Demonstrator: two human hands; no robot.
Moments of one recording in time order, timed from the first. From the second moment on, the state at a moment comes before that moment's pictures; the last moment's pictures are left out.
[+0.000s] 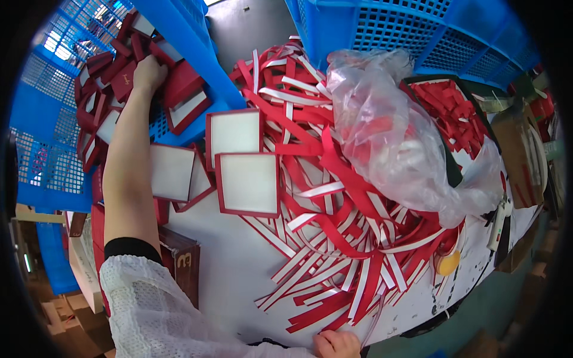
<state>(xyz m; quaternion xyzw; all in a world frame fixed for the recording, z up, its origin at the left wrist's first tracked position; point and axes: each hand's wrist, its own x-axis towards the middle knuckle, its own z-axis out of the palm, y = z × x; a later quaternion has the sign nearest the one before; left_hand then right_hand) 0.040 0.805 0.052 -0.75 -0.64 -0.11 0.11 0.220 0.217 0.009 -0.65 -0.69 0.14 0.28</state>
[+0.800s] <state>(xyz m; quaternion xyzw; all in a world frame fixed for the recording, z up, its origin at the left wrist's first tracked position) 0.013 0.449 0.116 -0.79 -0.44 -0.39 -0.17 0.214 0.194 -0.005 -0.61 -0.62 0.14 0.47</state>
